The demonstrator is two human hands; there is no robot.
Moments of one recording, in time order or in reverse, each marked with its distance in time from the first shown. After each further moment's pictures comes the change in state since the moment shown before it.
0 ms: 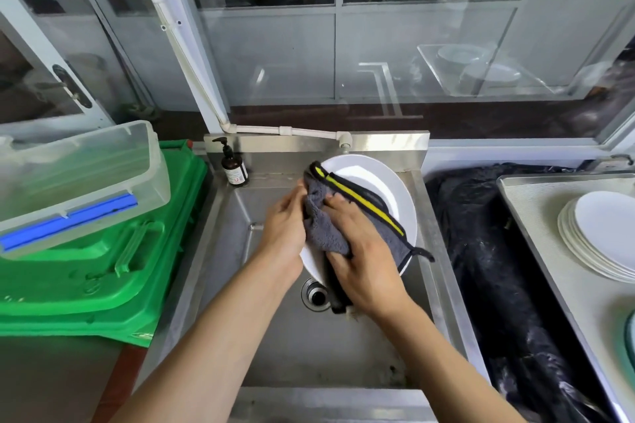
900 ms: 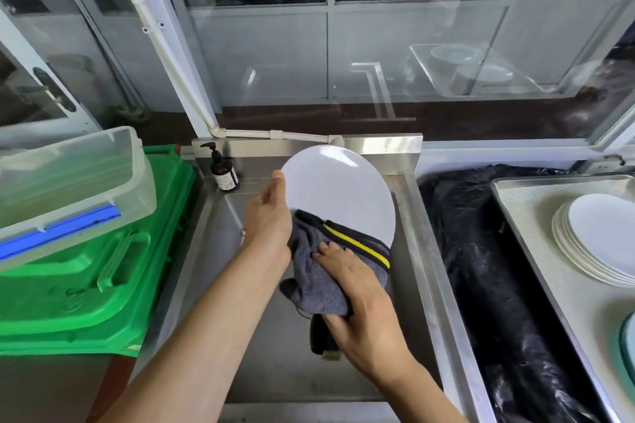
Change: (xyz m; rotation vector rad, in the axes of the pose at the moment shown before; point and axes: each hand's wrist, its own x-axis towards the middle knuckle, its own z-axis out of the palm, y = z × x) left_hand 0.040 0.002 0.008 0.224 0.219 0.039; right_hand -0.051 0.002 0.001 0.037 0.012 0.032
